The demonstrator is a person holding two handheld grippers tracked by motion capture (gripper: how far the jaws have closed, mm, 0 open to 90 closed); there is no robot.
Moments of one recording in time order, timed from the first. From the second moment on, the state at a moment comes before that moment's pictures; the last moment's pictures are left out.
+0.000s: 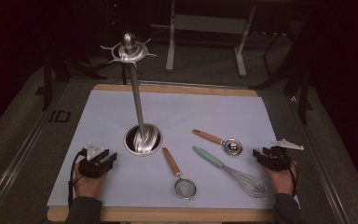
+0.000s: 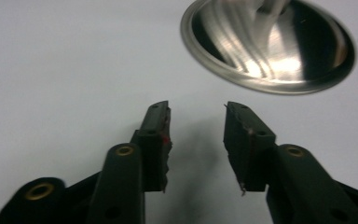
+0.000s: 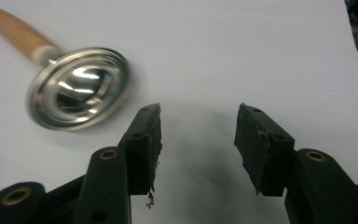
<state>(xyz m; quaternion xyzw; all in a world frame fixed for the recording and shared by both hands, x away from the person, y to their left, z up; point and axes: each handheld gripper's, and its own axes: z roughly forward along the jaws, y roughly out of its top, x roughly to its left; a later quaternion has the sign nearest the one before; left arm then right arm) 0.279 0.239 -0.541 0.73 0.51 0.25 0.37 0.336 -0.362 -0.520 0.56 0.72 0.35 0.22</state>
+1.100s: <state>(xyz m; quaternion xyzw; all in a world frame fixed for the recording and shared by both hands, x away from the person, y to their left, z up) 0.276 0.236 -0.541 0.73 0.50 0.27 0.37 0.322 -0.244 -0.466 0.34 0.89 0.28 0.13</state>
